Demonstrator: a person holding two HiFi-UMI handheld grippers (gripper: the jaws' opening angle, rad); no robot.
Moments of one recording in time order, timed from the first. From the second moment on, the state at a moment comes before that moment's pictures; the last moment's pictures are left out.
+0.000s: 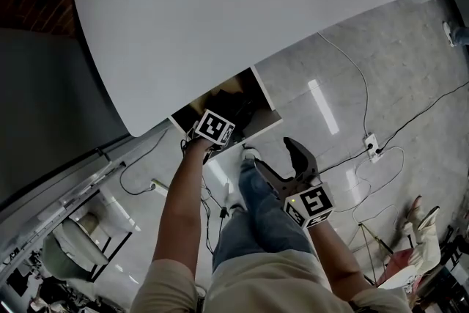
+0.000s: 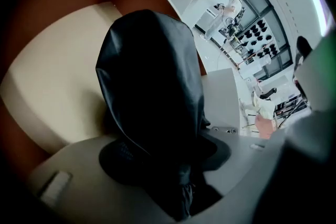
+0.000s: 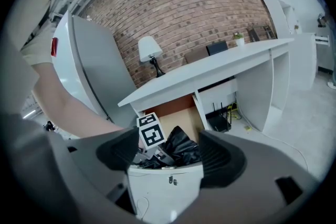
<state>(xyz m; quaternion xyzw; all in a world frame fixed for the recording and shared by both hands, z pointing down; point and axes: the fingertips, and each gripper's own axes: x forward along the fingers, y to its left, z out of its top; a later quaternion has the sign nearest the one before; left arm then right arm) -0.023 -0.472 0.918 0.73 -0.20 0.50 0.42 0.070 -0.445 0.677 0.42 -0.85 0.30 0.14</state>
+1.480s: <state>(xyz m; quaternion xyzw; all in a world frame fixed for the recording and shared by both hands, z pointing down) -0.053 -0.236 0.639 0.85 -0.36 0.28 0.28 0.034 -0.172 0.507 0.45 -0.88 0.10 0.11</state>
